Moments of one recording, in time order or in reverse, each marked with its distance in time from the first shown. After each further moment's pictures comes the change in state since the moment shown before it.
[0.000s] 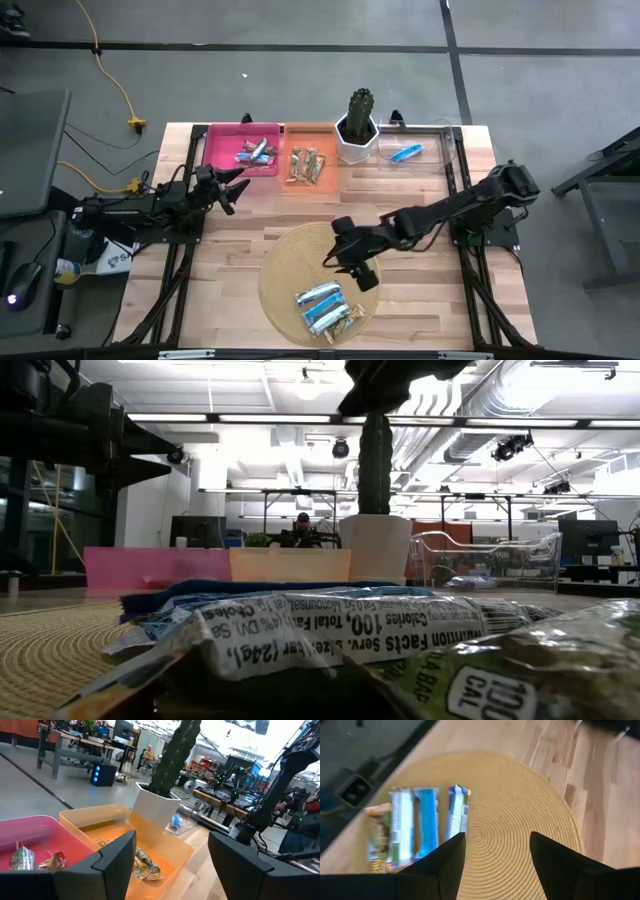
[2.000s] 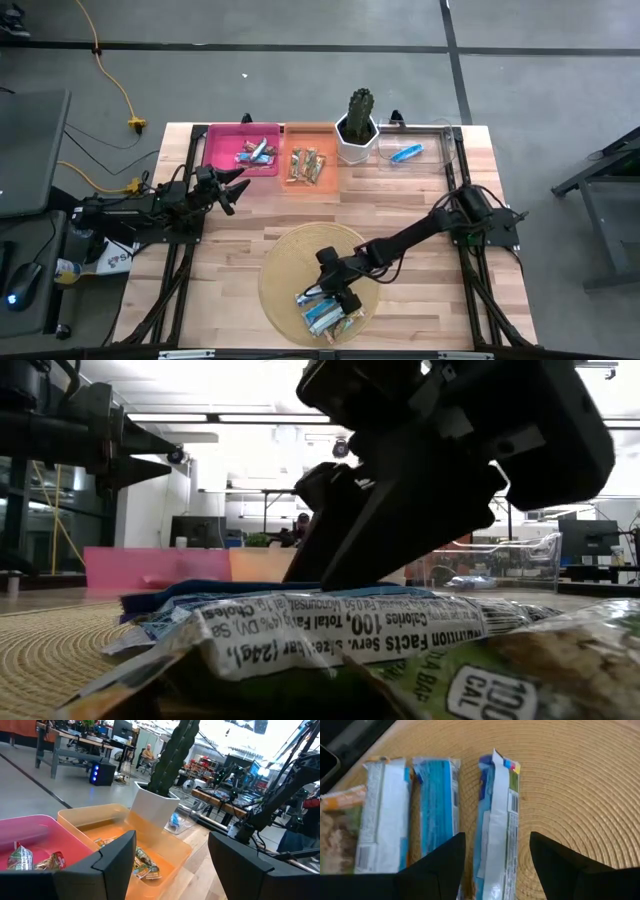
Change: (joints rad) left arm 0.000 0.000 0.000 -0.003 0.007 0.000; right arm 0.067 0.400 0.000 0.345 -0.057 0.069
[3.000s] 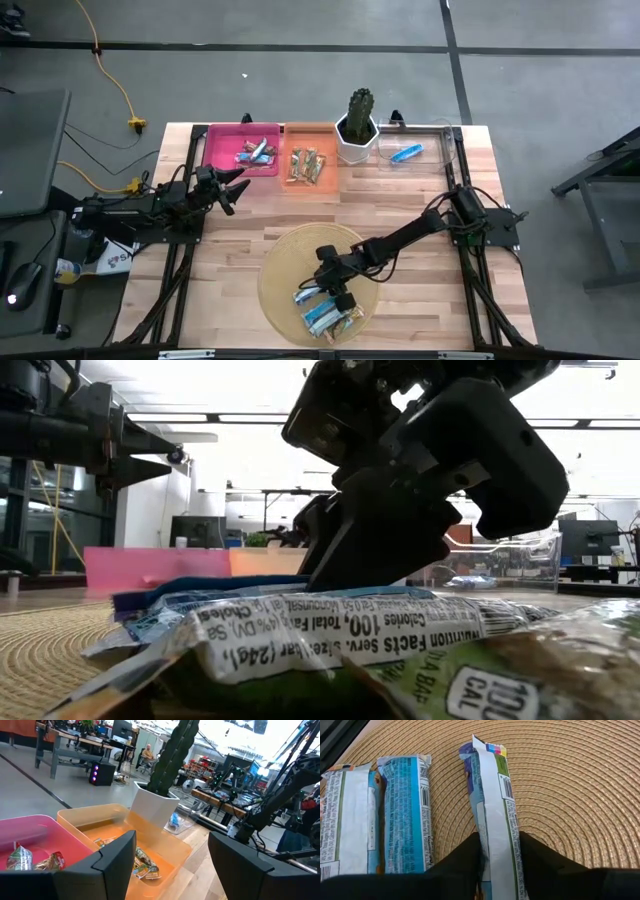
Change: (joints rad) left arm 0.000 0.000 0.000 0.000 0.001 0.000; right arm -0.019 0.058 0.000 0.042 -0.006 0.111
